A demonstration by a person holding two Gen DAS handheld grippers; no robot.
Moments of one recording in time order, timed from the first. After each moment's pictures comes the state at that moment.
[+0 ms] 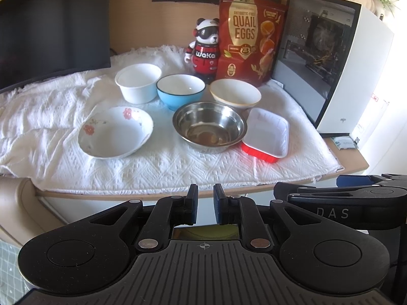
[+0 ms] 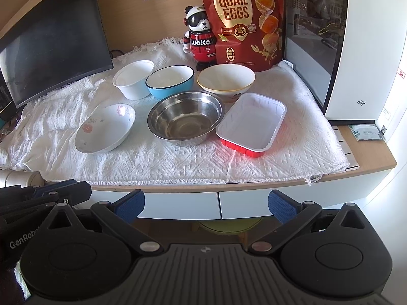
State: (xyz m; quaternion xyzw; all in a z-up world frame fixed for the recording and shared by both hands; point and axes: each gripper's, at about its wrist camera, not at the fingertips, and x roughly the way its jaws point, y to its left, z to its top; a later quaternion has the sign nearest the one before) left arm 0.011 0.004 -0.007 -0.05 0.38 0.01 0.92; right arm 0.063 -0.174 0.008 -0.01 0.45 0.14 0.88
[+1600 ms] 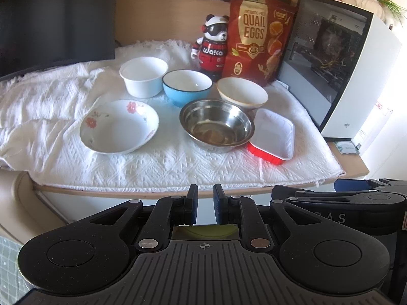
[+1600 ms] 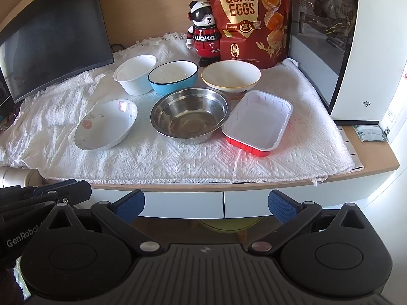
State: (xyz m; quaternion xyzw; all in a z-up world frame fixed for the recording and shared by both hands) left arm 0.022 0.027 -0.011 -0.08 0.39 0.01 0.92; right arm 0.071 -0.157 0.003 -0.02 0.46 0.14 0.88
